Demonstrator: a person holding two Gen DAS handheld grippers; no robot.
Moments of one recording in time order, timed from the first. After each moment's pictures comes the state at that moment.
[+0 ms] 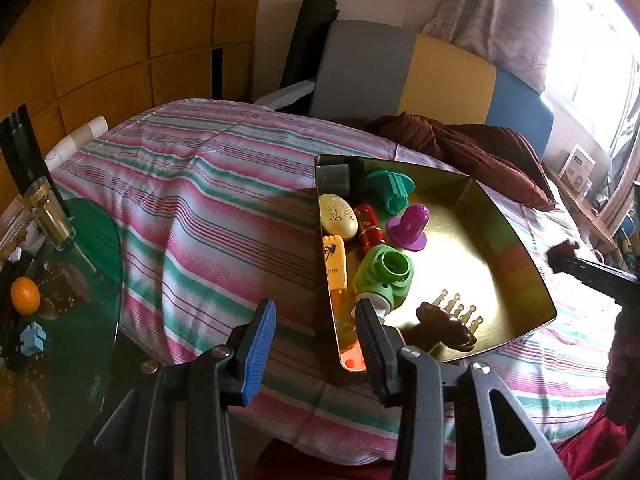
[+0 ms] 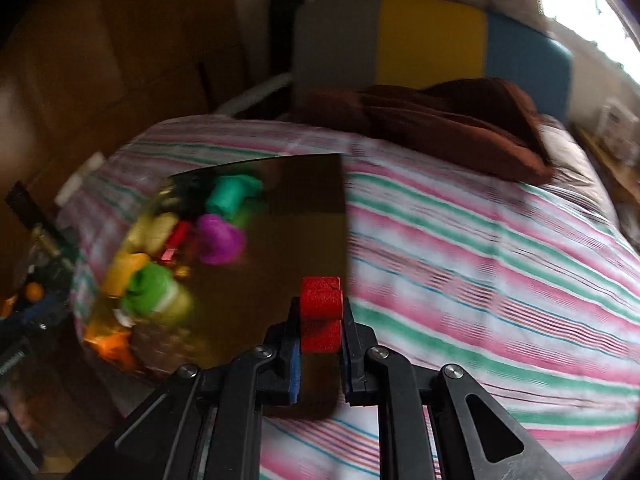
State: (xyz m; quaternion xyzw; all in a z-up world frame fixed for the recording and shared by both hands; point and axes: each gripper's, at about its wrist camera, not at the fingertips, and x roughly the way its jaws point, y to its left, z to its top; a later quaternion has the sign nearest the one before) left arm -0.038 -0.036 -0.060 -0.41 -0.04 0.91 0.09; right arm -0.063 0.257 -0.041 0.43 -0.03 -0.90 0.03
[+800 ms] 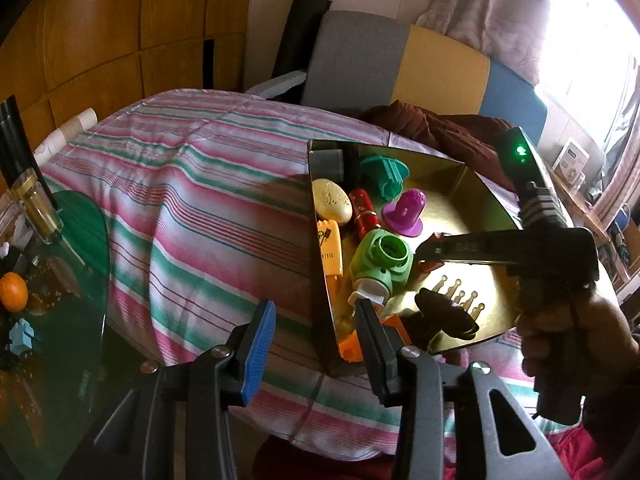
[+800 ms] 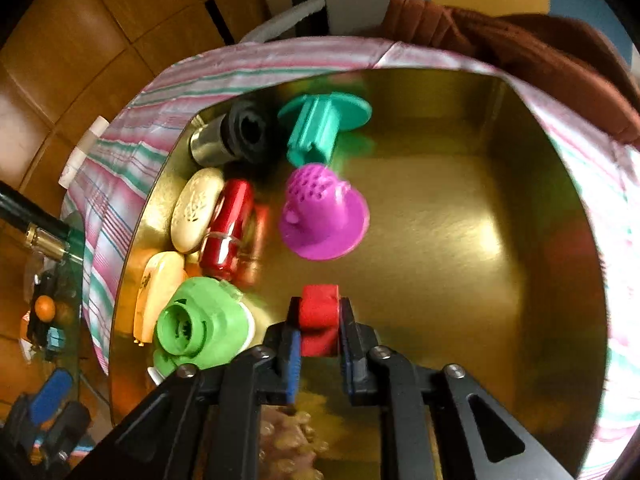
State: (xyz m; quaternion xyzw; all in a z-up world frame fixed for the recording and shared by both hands) left arm -0.040 -0.036 -0.073 -0.43 -0.04 0.90 0.10; right arm -0.154 0.155 -0.117 0.54 -0.09 -0.83 0.07
